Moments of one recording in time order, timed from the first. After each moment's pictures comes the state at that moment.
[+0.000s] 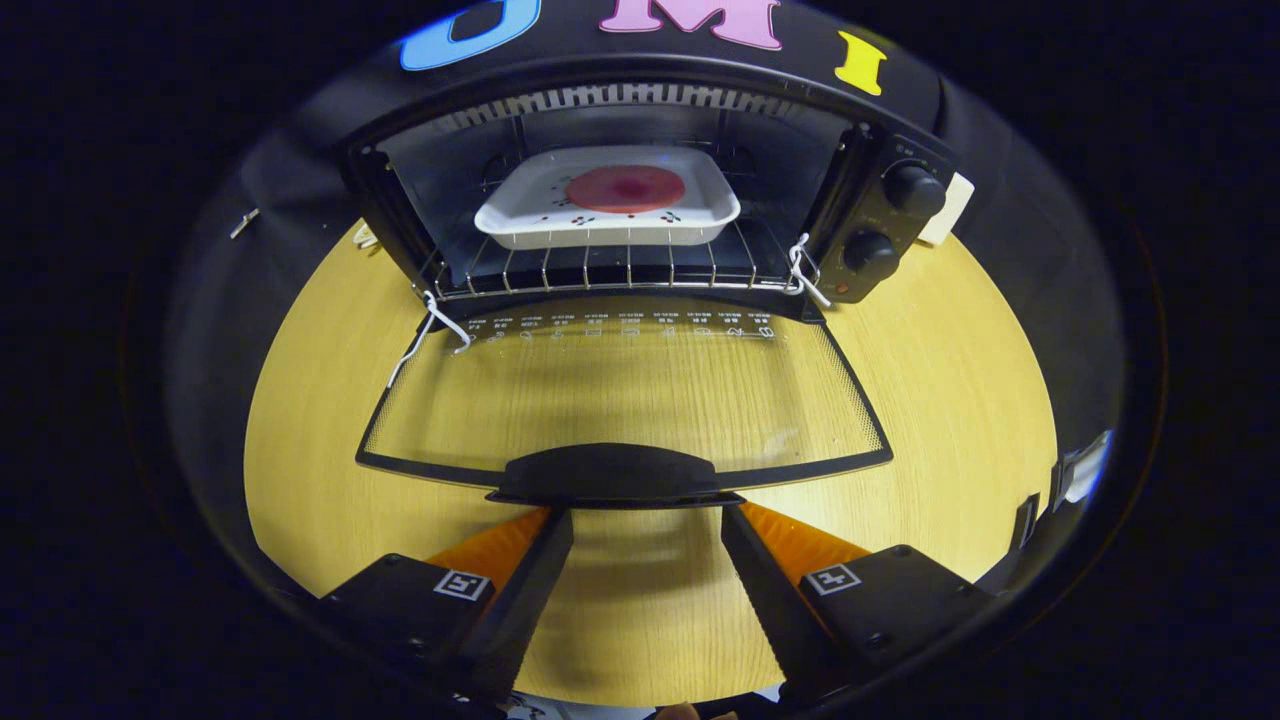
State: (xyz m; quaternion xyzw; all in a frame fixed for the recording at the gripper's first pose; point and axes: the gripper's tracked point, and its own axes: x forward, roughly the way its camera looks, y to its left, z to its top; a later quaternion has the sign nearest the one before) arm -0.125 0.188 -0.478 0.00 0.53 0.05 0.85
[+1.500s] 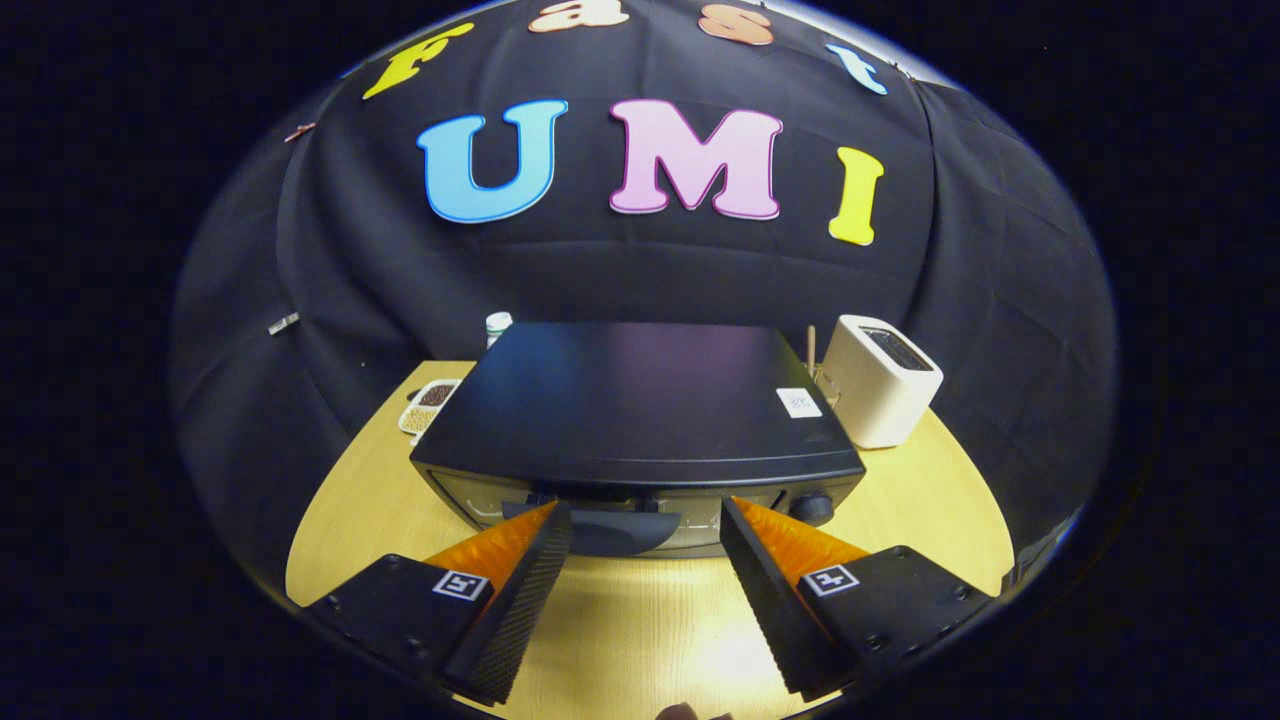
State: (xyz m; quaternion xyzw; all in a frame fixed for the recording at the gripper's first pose) arm -0.039 0.163 -0.299 0.02 0.29 0.08 0.95
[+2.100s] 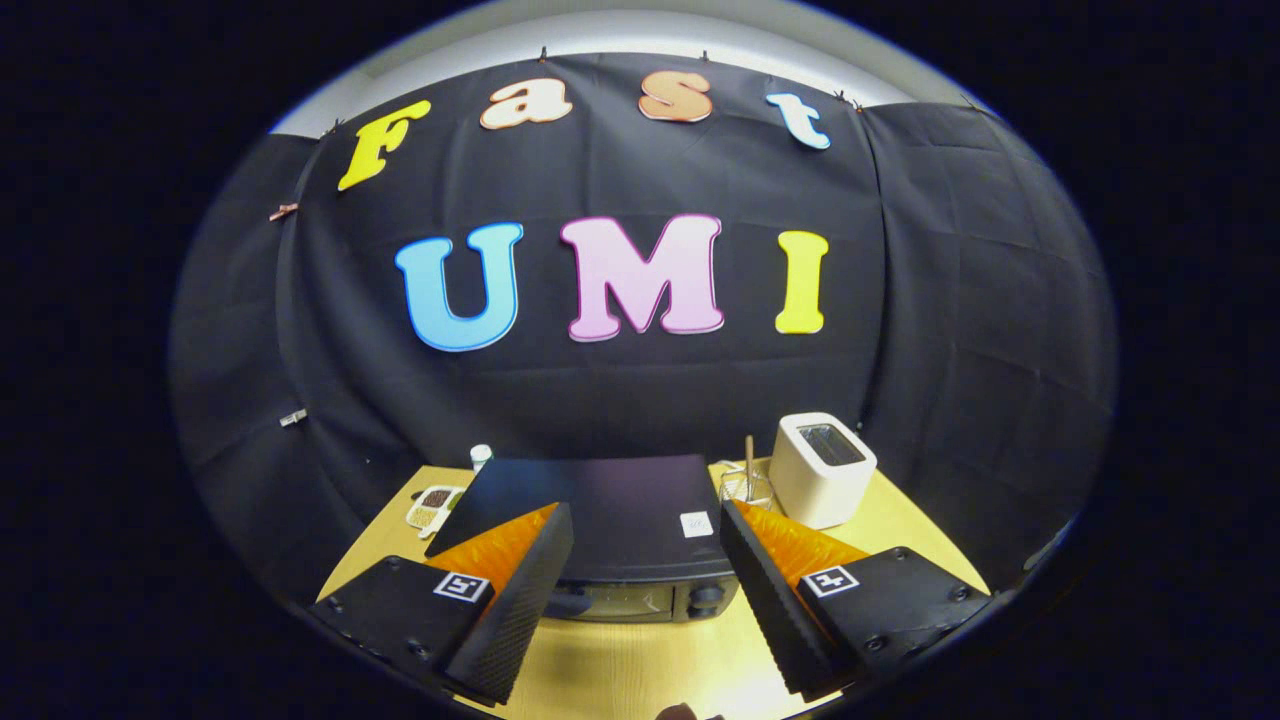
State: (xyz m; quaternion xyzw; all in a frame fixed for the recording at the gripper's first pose) arm -0.019 0.073 -0.156 0.06 0.16 0.05 0.98
